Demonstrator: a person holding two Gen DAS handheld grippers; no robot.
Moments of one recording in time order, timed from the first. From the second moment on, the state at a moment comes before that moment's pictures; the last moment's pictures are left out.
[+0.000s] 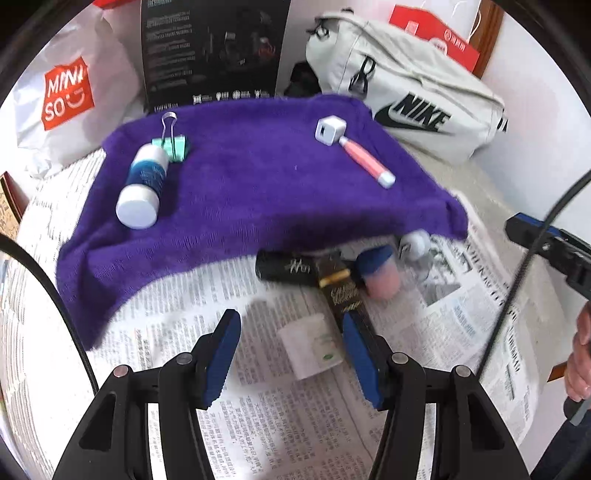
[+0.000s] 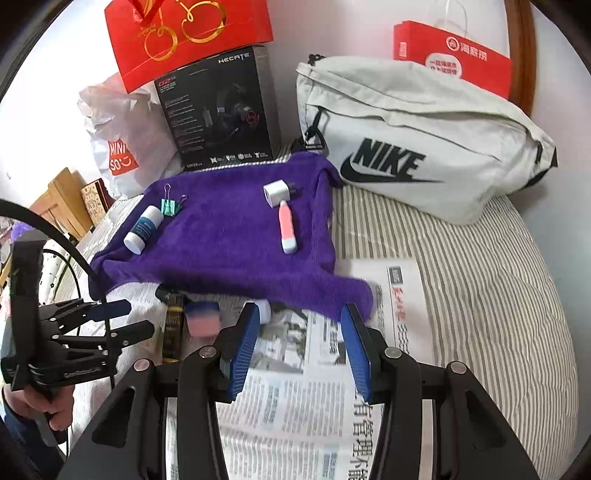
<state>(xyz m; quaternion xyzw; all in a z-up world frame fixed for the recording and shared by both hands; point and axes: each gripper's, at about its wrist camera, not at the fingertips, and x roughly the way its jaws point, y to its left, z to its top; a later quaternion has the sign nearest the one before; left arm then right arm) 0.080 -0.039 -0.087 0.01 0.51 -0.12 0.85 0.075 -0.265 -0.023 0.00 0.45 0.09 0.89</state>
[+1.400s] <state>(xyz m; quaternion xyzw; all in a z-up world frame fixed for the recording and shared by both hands) 0.063 0.009 -0.103 0.01 0.49 -0.09 0.87 0.102 -0.224 -0.091 -0.06 0.48 0.13 0.86</state>
